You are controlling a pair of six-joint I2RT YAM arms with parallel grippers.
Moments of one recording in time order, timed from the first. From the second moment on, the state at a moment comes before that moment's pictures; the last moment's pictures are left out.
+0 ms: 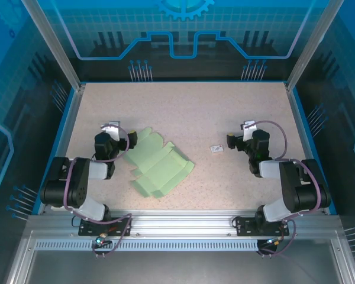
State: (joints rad) left arm 0.02 1.54 0.37 0.83 0.10 -0.09; right arm 0.07 1.50 0.42 0.64 -0.03 -0.08
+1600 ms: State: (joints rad) left arm -0.29 1.23 0.65 -0.06 0.24 -0.51; right arm 0.77 1.39 0.86 -0.43 -0.02 0.17
